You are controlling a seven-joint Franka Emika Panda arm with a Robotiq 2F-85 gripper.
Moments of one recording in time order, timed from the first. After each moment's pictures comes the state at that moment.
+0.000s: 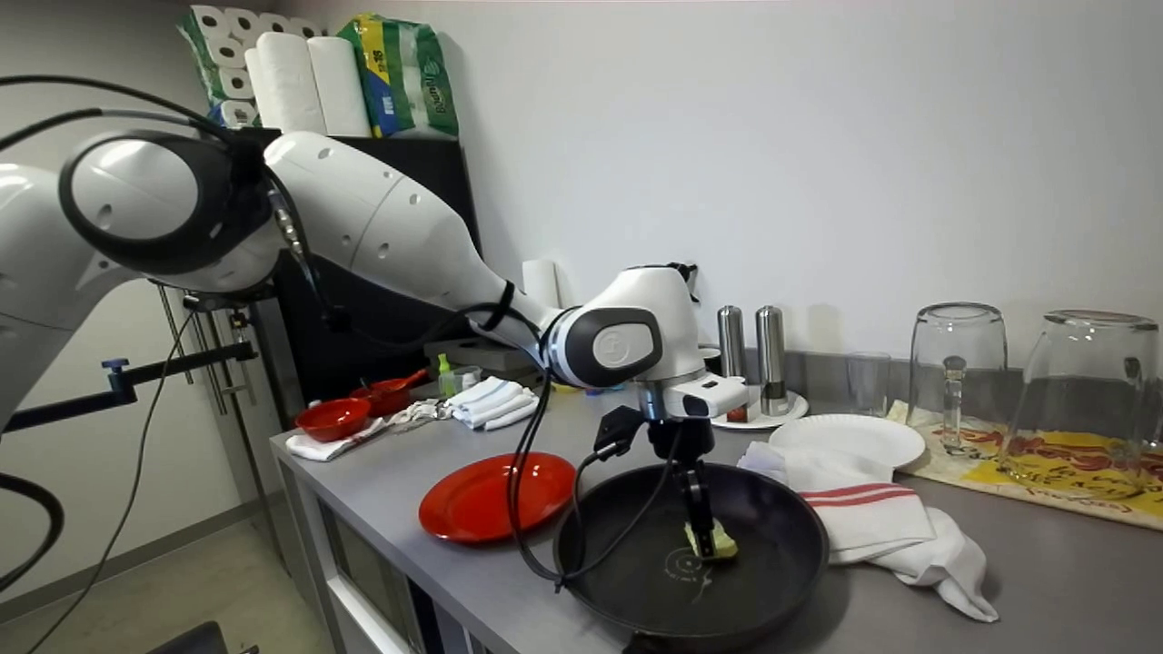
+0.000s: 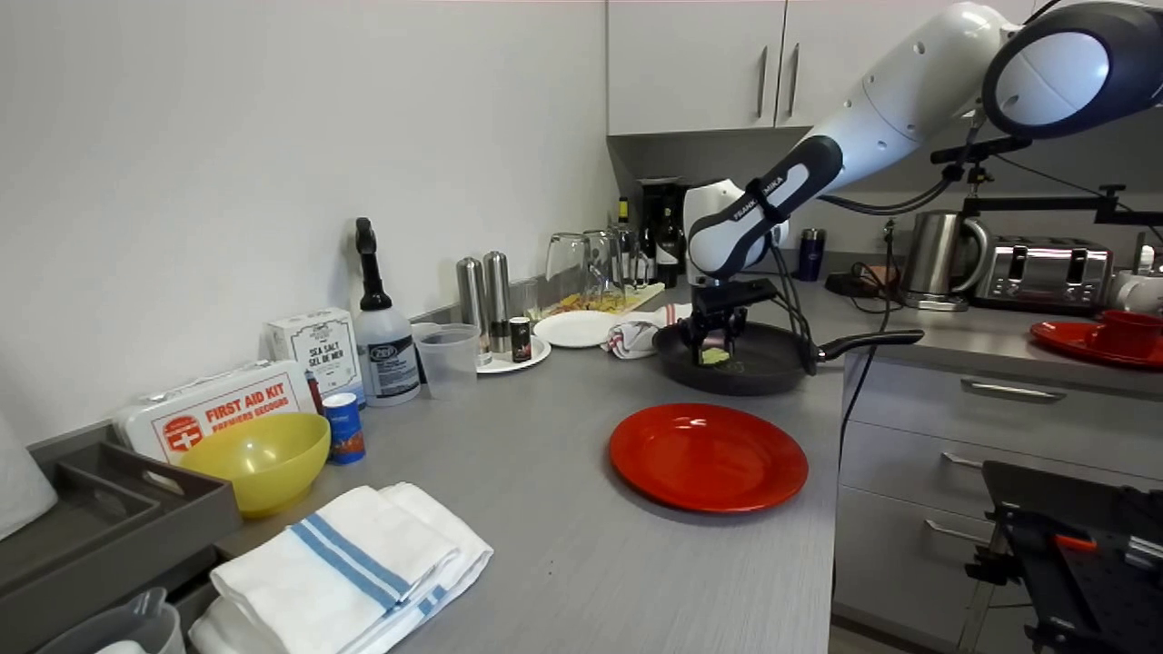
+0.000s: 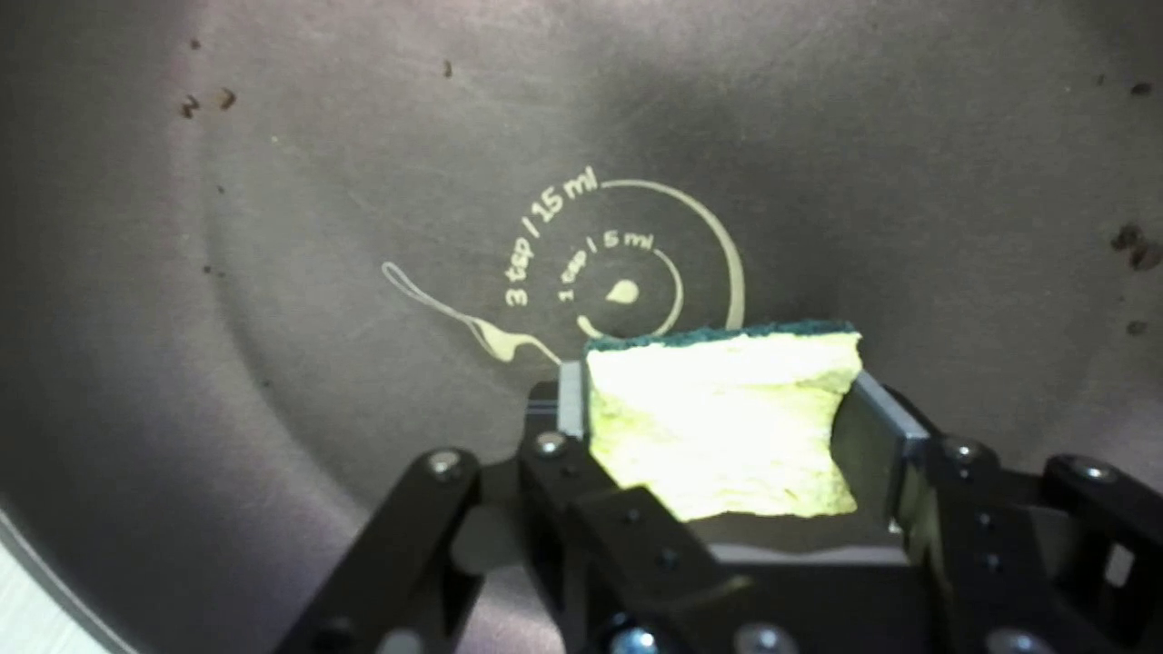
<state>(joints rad) -0.15 0.74 -0.31 -1.54 0.00 2.29 0.48</state>
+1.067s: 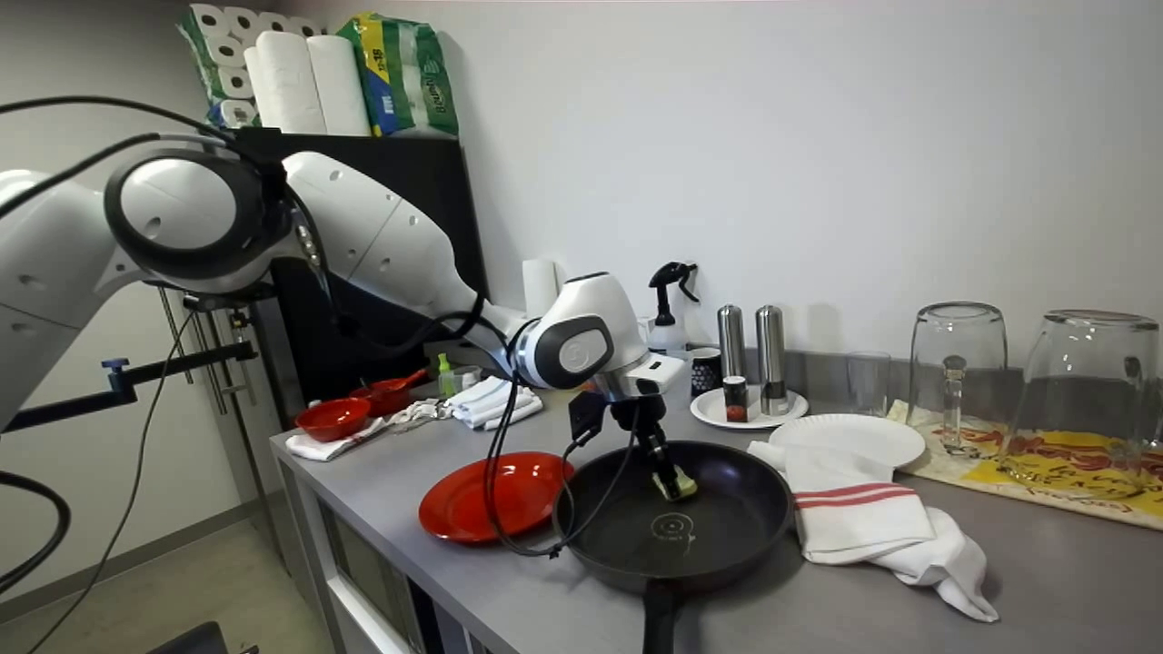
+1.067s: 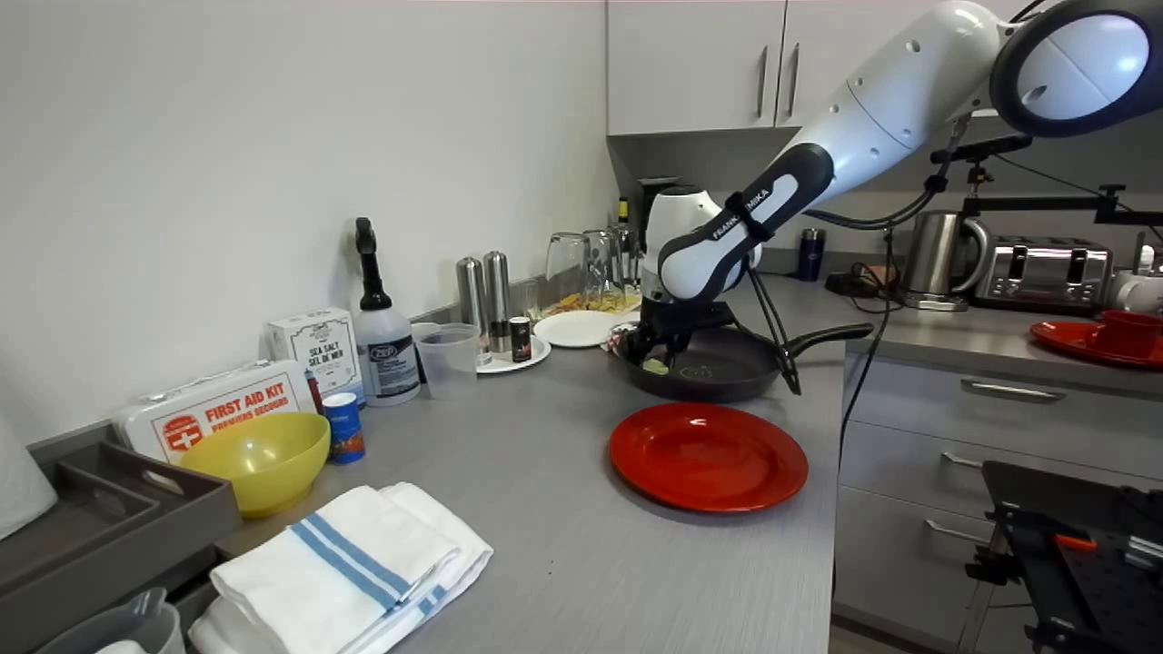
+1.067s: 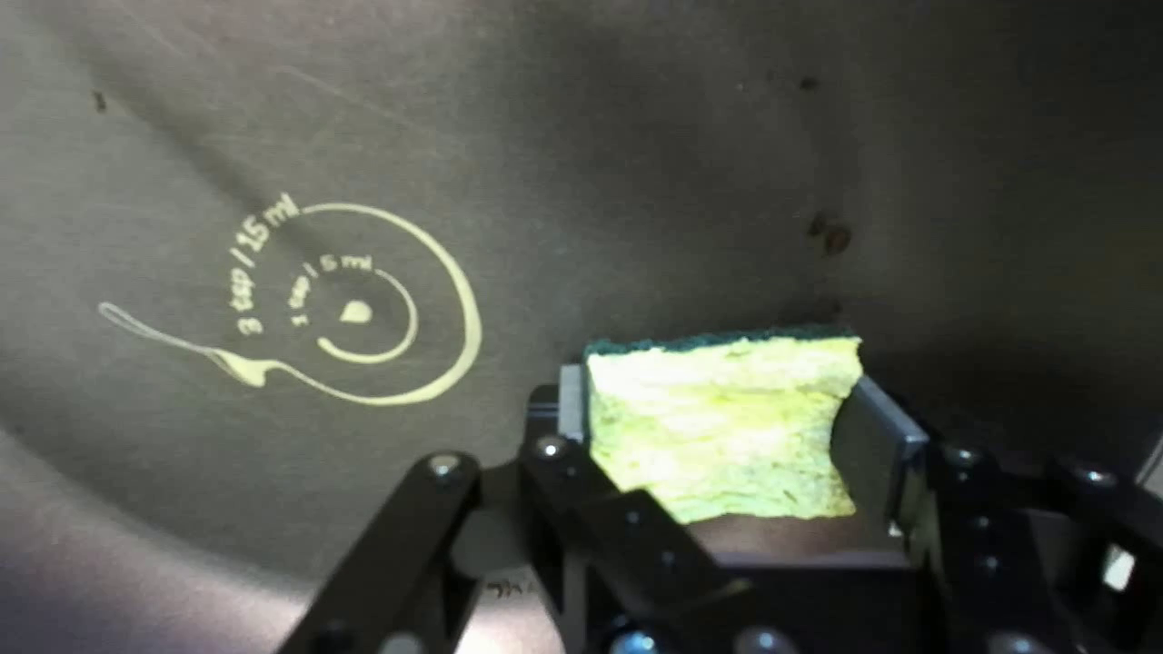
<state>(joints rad) -0.03 0.75 -0.24 -1.58 0.00 2.54 0.50</state>
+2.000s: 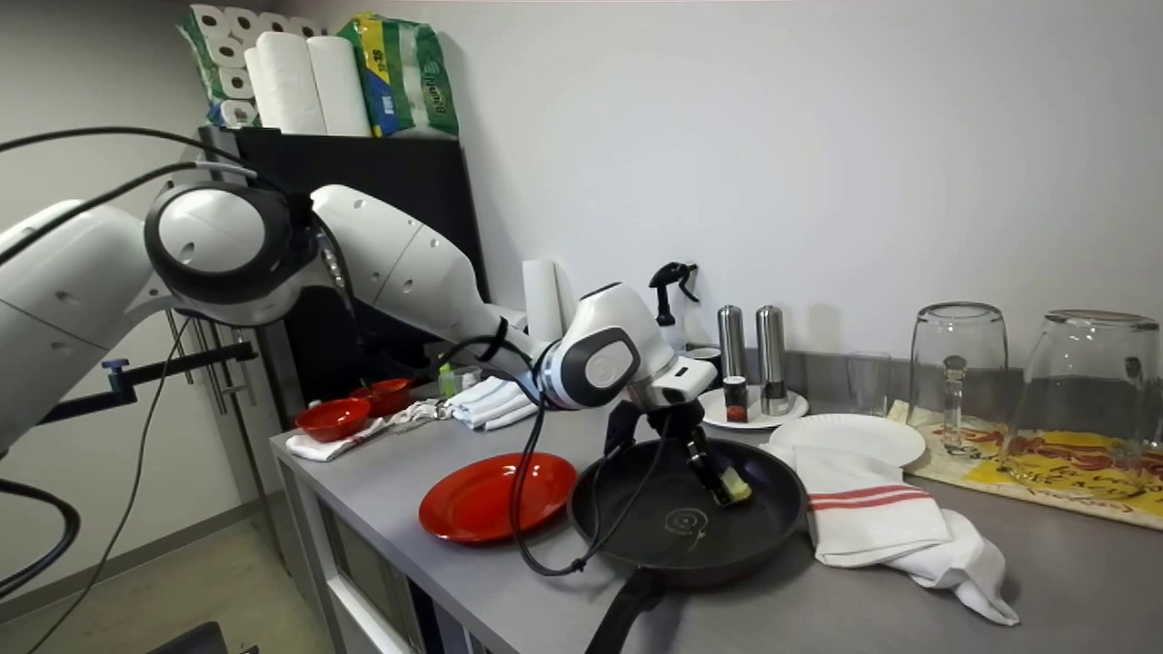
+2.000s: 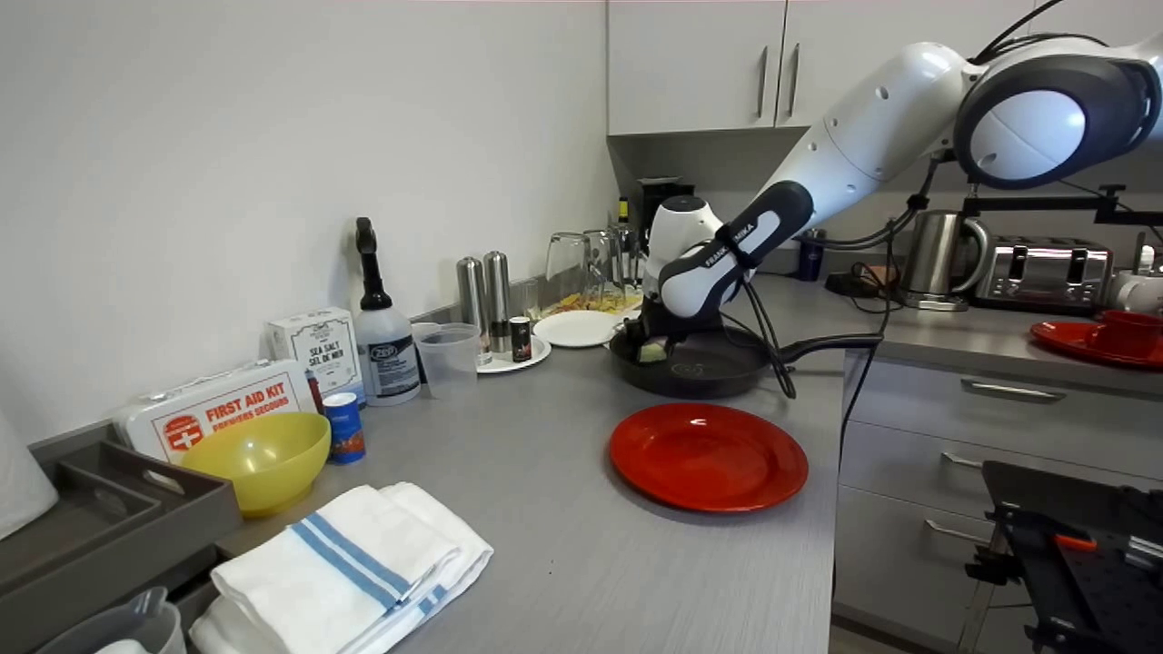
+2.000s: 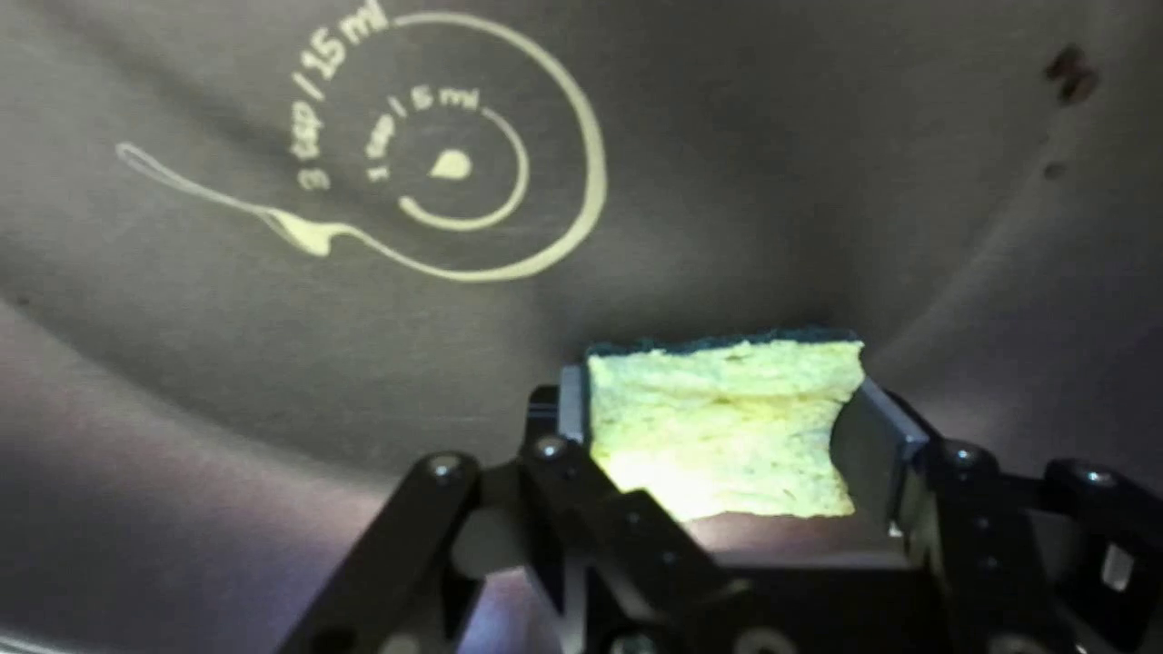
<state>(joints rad) 0.00 0.88 -0.38 -1.46 0.00 2.66 0.69</state>
